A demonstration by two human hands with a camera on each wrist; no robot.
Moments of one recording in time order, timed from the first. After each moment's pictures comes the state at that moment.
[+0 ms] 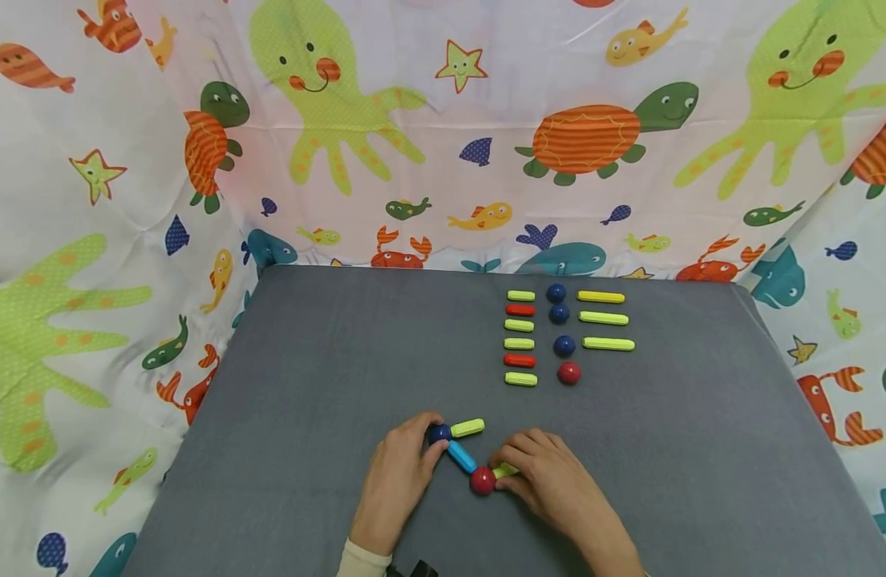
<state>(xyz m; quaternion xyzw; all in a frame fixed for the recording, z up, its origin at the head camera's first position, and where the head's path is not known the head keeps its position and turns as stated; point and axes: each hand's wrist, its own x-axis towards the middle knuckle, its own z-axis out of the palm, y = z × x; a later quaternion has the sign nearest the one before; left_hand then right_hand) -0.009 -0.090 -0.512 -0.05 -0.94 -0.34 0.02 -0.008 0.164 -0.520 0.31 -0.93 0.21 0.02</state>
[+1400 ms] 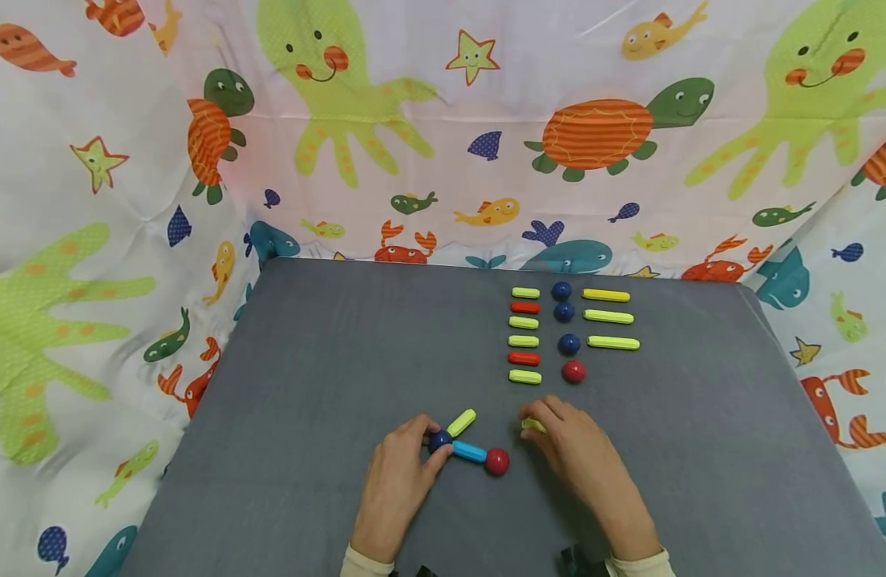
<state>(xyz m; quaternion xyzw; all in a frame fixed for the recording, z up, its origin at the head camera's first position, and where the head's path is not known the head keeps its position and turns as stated) 0.000 -0.092 -0.510 -0.02 -0.94 -0.35 0.04 -0.038 0.178 -0.502 0.25 -0.94 0.21 0.09</state>
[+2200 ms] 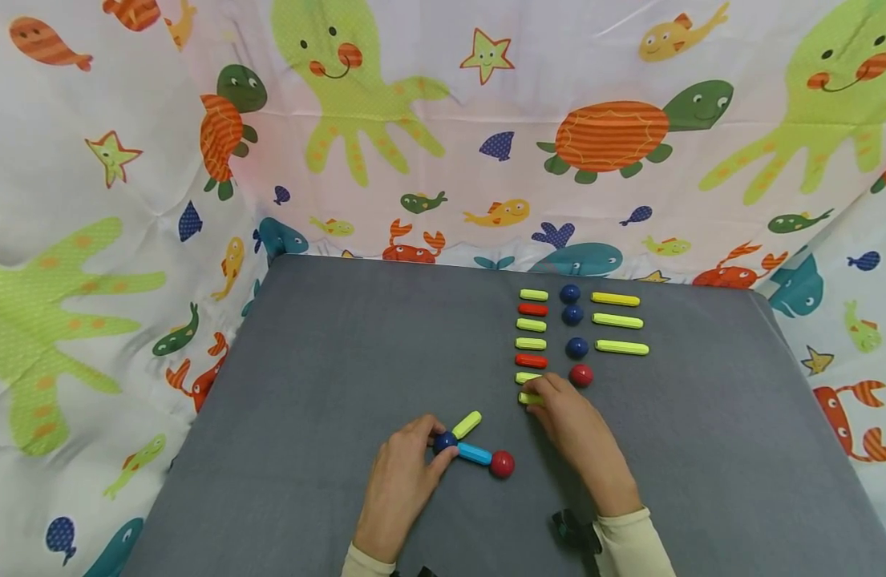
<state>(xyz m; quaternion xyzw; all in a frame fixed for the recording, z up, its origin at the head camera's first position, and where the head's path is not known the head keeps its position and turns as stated) 0.000 -0.095 -0.509 -0.03 -0.94 -0.34 0.04 -0.081 0.169 -0.516 0.21 -0.95 0.22 0.05</state>
